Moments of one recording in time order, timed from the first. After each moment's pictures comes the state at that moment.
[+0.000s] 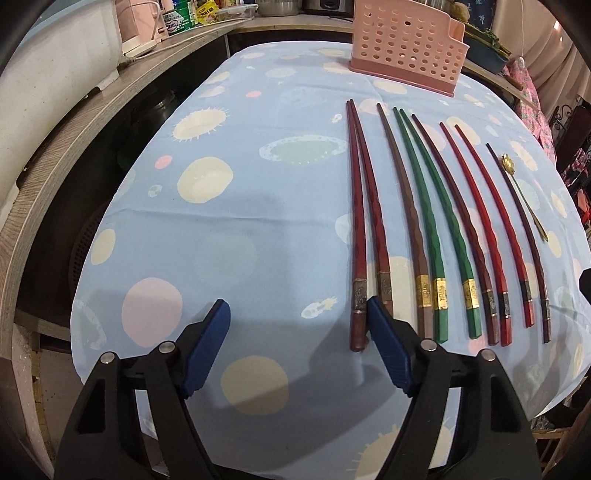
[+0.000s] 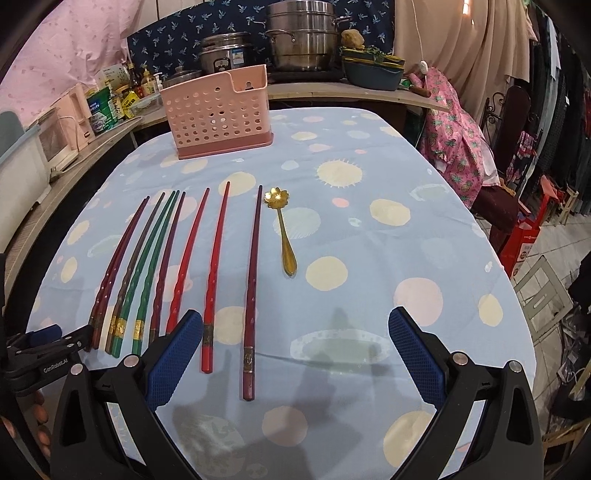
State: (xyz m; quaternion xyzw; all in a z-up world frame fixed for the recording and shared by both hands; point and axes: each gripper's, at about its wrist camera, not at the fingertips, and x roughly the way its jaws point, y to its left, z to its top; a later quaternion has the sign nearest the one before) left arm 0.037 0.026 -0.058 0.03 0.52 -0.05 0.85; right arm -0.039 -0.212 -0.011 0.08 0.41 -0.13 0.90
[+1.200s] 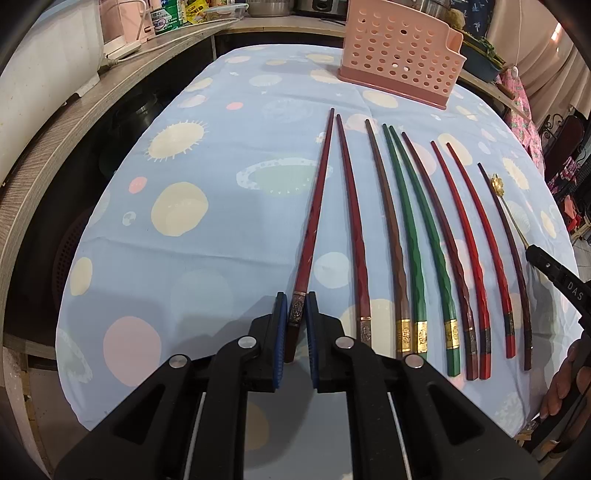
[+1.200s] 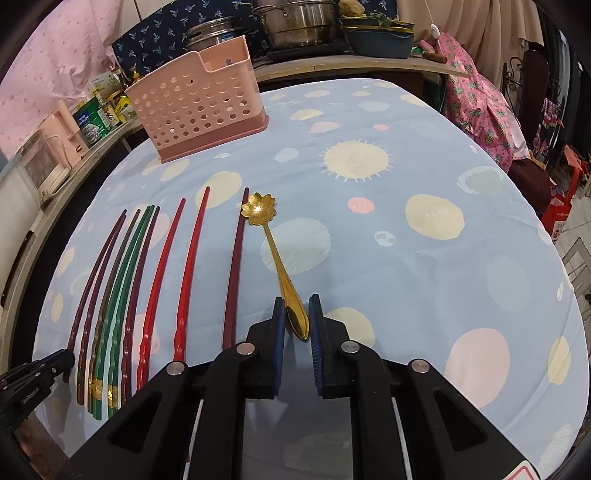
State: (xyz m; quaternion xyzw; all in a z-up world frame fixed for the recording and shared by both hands) left arm 0.063 0.020 -0.053 0.01 0.52 -0.08 0.85; right arm 0.027 -0.247 -0.052 0.14 0.43 -0.09 0.88
